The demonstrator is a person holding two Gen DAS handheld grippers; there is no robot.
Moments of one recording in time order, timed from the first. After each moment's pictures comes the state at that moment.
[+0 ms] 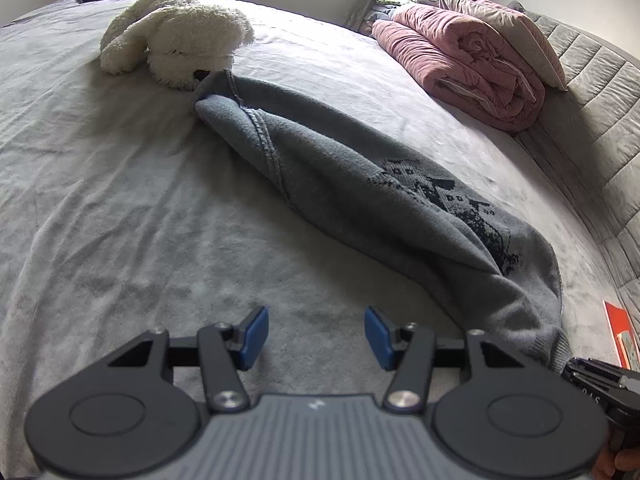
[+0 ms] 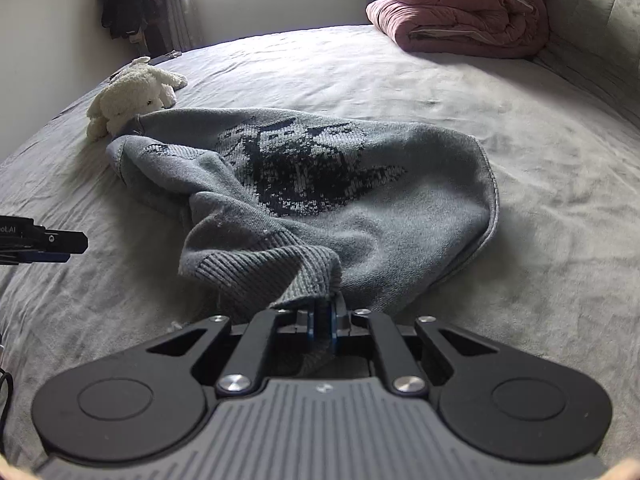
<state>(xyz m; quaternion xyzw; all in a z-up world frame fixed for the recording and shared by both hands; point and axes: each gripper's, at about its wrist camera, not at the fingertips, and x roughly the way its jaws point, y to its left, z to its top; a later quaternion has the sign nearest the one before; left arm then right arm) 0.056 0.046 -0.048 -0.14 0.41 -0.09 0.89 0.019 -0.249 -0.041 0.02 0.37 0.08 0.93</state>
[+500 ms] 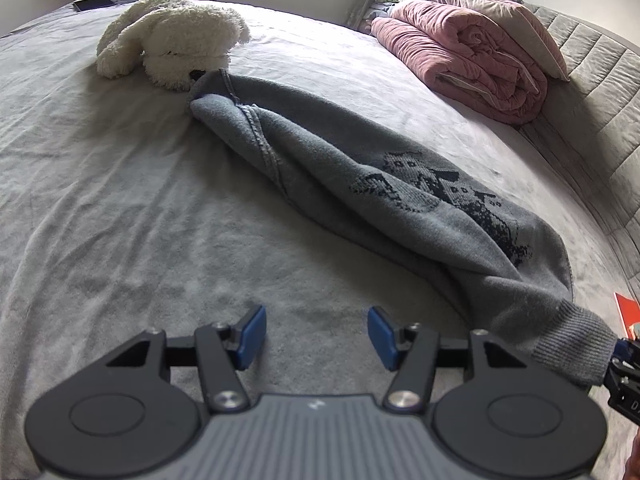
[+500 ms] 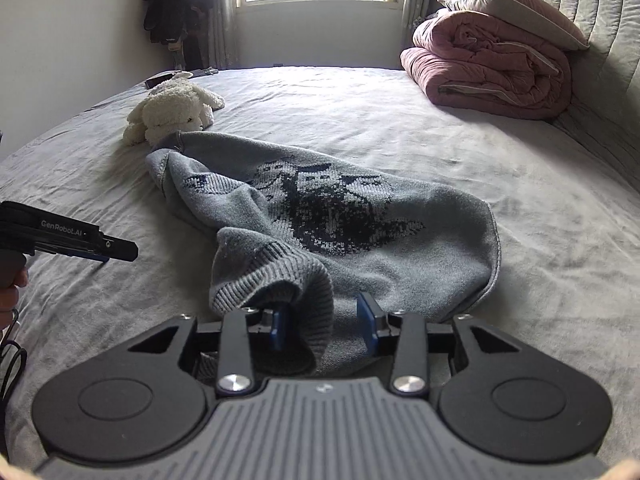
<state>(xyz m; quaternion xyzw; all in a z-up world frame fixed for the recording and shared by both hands) 0.056 0.035 -0.054 -0.12 0.41 -0.09 0.90 -0.006 -0.237 -0.011 -0.03 0.31 0.11 0.94</state>
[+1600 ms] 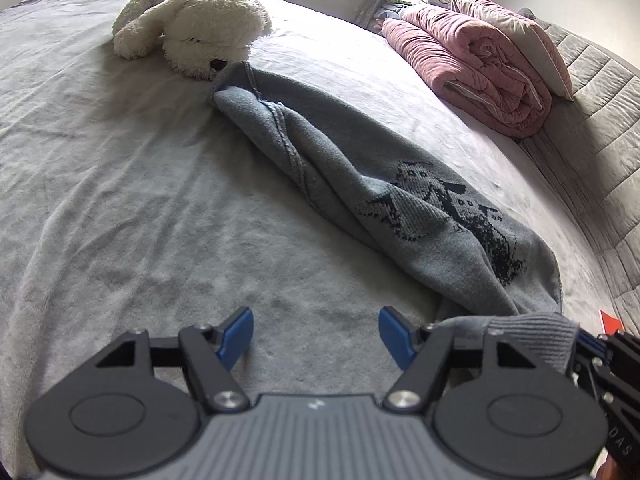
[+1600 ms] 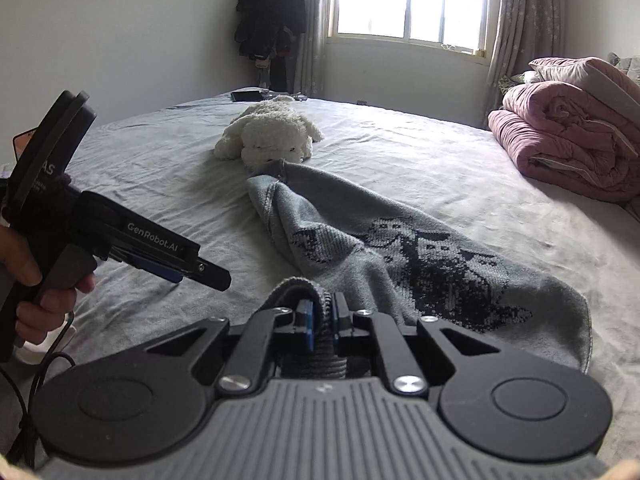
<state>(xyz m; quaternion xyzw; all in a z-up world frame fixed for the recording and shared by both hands) 0.059 0.062 -0.053 -0.17 0.42 -0.10 0.88 -0.006 -0.168 0.002 -0.08 0.24 0.21 0.94</state>
